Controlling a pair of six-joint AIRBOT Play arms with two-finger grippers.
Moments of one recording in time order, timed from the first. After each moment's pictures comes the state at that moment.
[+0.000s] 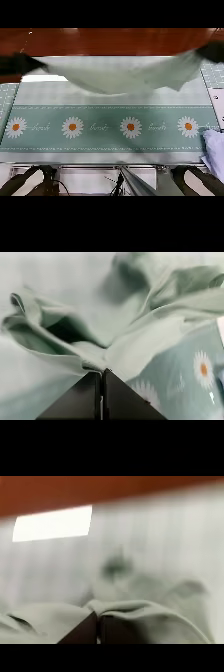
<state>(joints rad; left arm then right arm) 0.29 -1.03 1.31 0.61 -1.26 -1.11 -0.26 -1.00 1.40 -0.90 1.04 1.29</state>
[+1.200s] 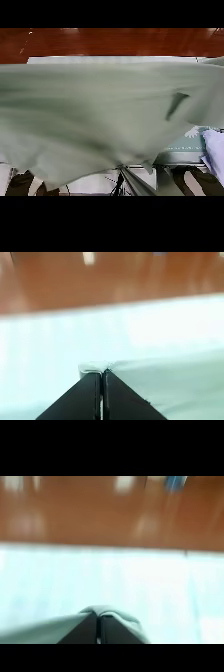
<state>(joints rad) 0.29 -0.57 1.71 1.10 -1.64 -1.46 -0.21 -0.81 1.88 -1.34 1.60 1.47</state>
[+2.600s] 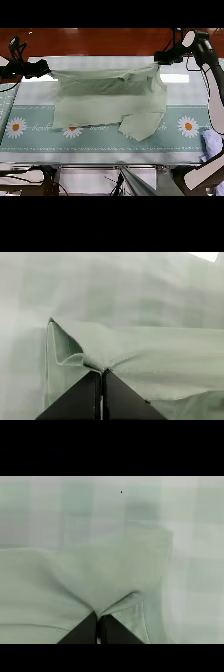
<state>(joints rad) 0.21 -1.53 1.32 0.99 -0.82 -1.32 0.06 -1.85 1.88 -1.44 1.10 1.60</state>
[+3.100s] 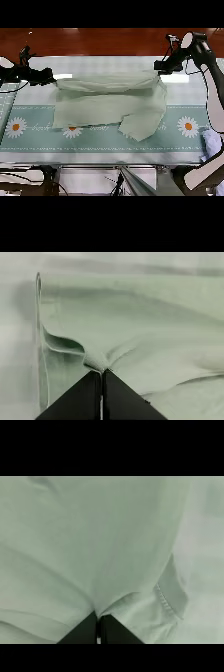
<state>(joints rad) 0.21 -1.58 1.32 1.02 -1.01 -1.32 0.06 -1.86 1.88 -1.45 1.35 1.62</state>
